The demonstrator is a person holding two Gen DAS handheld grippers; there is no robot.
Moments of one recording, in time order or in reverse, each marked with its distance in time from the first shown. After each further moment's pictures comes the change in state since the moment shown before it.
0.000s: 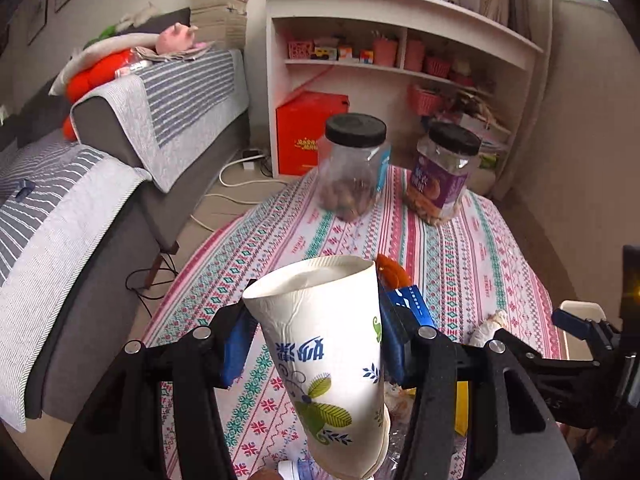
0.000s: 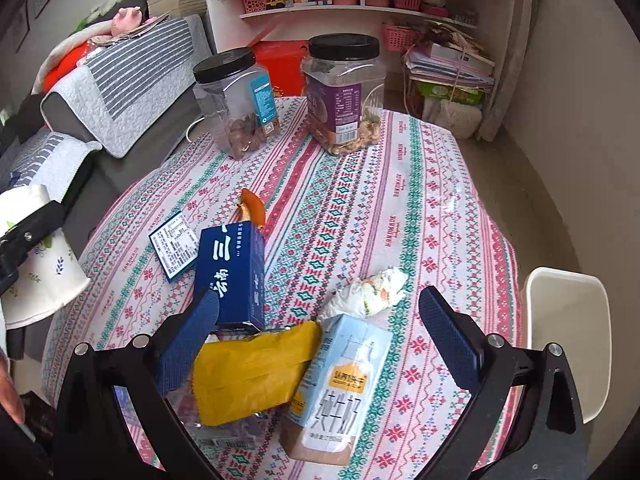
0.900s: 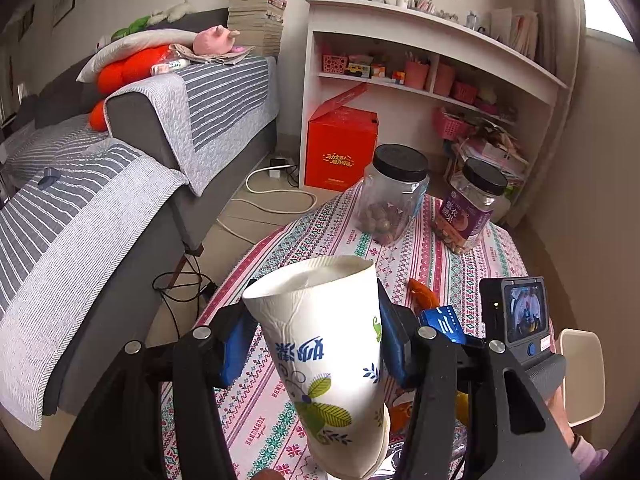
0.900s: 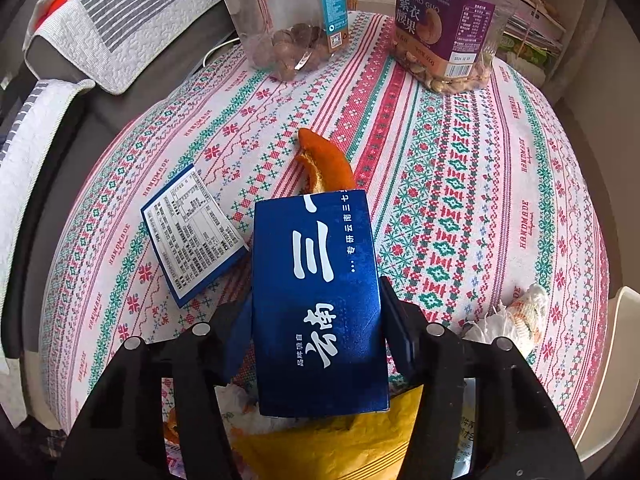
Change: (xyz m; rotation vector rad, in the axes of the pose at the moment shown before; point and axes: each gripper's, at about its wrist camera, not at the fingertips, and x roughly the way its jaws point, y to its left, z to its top) left arm -0.024 0.059 0.012 -0.077 -0.016 0.027; right arm 0.096 0.063 0.017 -0.063 0.226 0.054
